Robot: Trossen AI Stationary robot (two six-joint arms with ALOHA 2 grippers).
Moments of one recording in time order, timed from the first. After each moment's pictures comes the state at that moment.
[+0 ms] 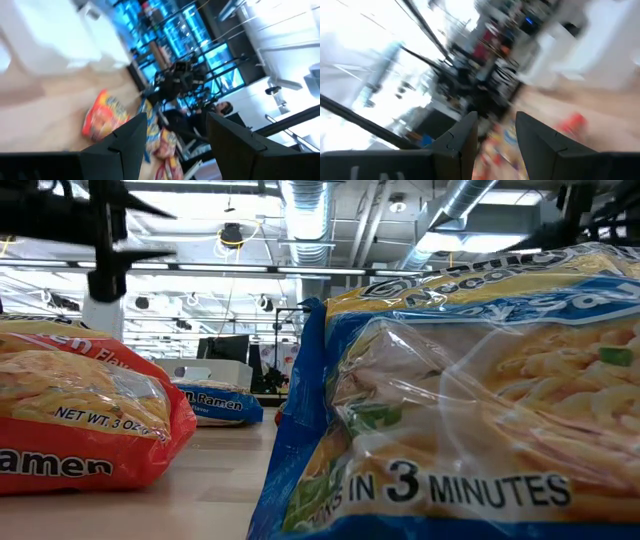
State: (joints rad) left arm -0.04 0.16 0.20 0.08 -0.33 -1.01; right arm -0.08 0.19 0.01 0.34 0.19 1.01
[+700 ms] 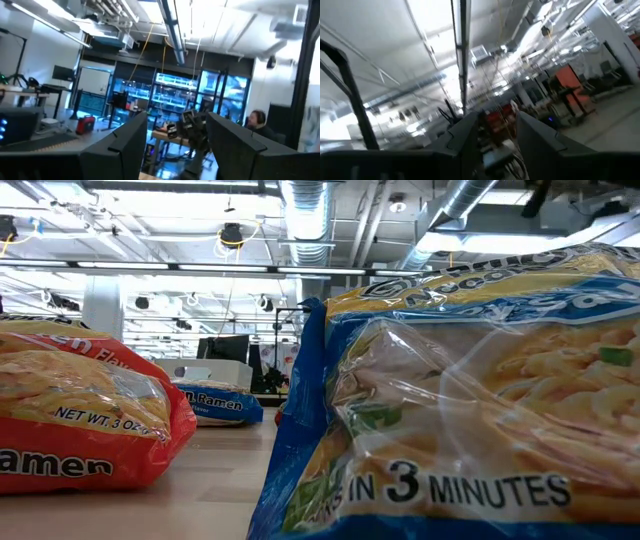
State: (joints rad) left arm -0.04 0.47 0.64 0.35 -0.37 -0.06; right arm -0.18 0.37 0.44 0.45 0.16 0.46
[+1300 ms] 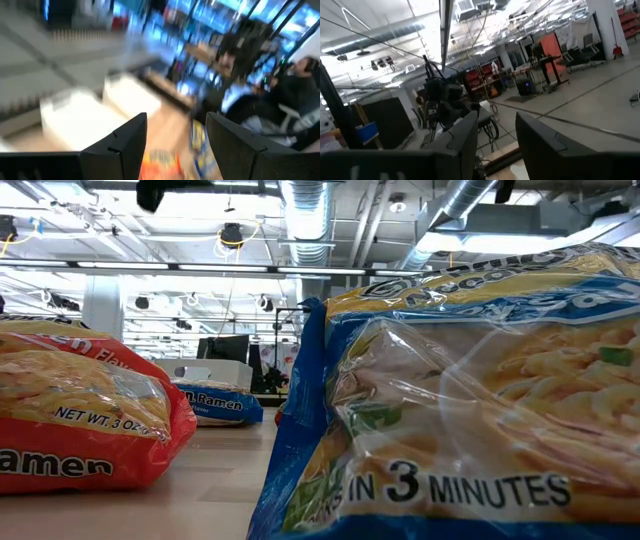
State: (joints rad) left arm 0.10 0.68 0.85 -0.28 -0.31 -0.53; right arm -0.18 0.63 0.71 0.20 0.13 0.37
